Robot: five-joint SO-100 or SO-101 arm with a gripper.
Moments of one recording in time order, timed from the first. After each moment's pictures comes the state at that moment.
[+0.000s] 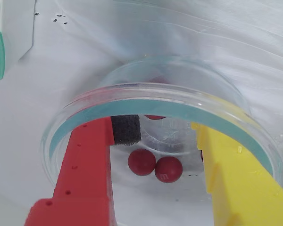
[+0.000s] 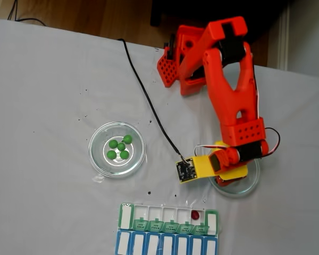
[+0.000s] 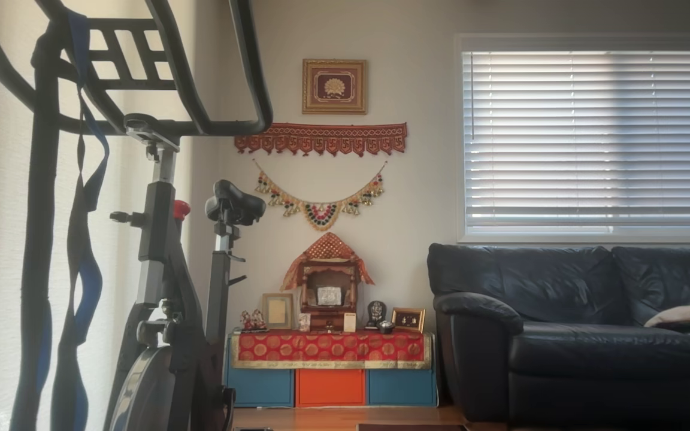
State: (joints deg) arm -24.8 107.1 113.4 64.7 7.8
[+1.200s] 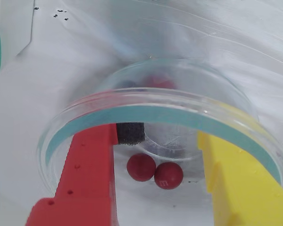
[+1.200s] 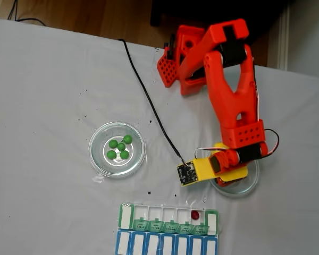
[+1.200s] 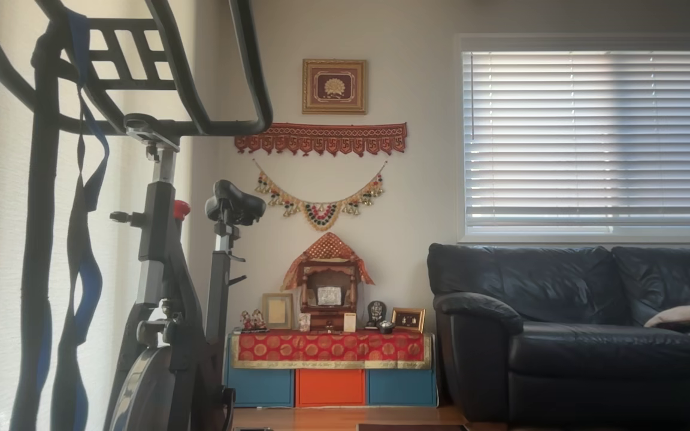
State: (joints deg) arm -24.5 104.8 113.8 61.8 5.4
